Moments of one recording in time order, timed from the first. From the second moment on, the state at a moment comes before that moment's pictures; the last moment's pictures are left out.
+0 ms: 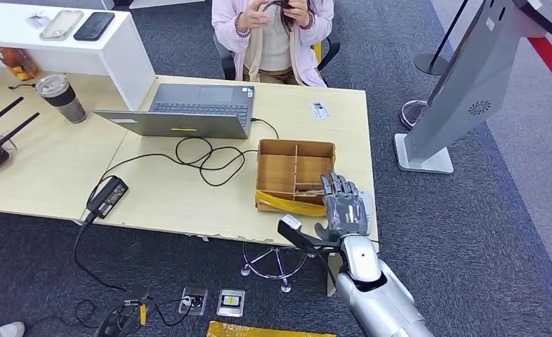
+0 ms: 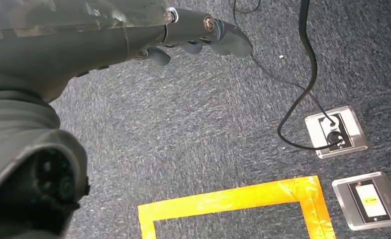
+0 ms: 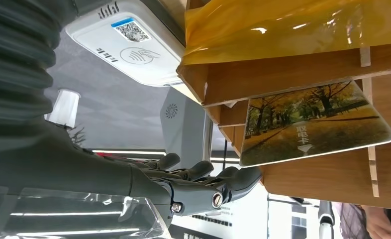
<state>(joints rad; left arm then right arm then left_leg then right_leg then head) -0.12 0.25 -0.39 -0.32 0.11 0.08 0.01 -0.51 0.07 0.64 -0.78 1.16 -0.30 0.29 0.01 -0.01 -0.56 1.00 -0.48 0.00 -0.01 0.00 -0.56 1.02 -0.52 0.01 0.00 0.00</state>
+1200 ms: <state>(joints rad) -0.12 0.25 -0.34 -0.32 0.05 0.06 0.00 -0.54 0.12 0.62 -0.73 1.20 -0.30 0.27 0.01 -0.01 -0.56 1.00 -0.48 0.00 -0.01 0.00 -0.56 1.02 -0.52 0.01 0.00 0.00</state>
